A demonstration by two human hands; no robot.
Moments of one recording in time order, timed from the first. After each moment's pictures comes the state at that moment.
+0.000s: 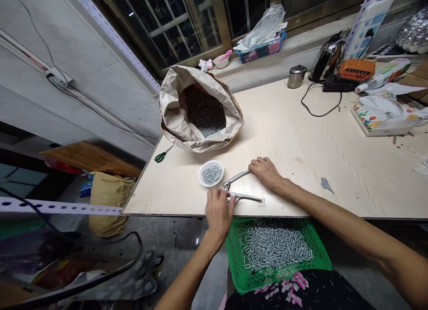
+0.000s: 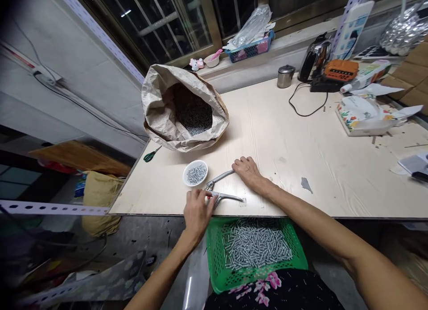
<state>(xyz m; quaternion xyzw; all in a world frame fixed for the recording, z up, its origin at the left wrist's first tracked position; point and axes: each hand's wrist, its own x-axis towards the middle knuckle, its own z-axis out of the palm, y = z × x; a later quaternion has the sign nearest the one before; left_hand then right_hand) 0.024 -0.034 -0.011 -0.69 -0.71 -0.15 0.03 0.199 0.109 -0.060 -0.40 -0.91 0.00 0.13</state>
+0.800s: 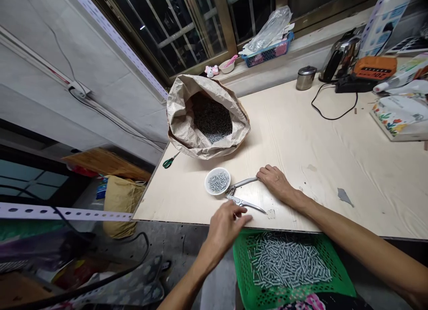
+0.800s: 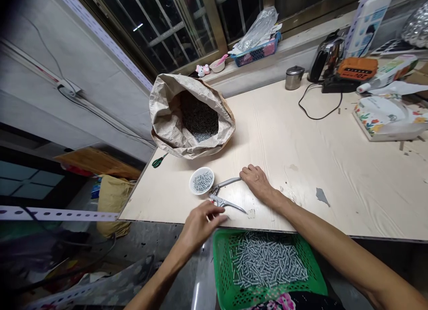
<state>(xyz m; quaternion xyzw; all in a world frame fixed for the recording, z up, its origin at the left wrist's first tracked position) 0.013 -0.019 0.042 -0.68 -0.69 -0.13 -0.21 0.199 0.106 -0.069 -0.39 -0.90 0.01 0.19</state>
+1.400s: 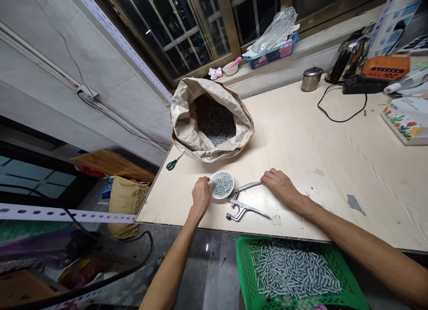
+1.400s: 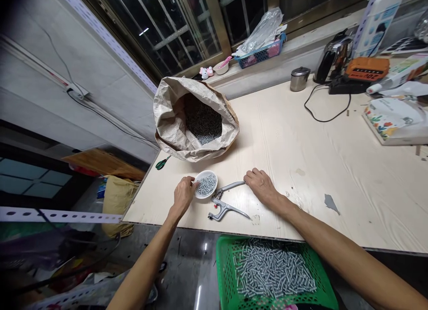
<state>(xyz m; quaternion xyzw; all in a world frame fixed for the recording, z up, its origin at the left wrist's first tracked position) -0.078 0.058 0.011 -0.60 -0.80 -0.02 -0.01 0.198 0.107 -0.071 -0.39 -0.90 0.01 0.21</state>
